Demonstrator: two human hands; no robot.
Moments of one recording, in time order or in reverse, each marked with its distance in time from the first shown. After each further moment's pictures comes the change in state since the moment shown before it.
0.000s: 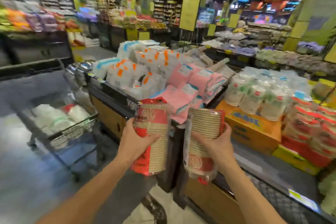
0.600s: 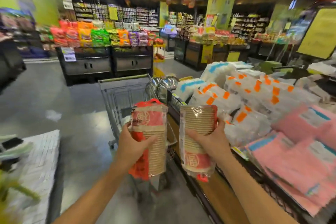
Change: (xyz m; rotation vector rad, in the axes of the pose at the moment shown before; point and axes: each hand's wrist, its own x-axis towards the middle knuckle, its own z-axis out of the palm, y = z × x) left_hand 0.190 -0.079 -0.345 0.017 0.533 -0.060; right_hand 0.112 -0.182 0.454 -0.017 -0.464 -0.223
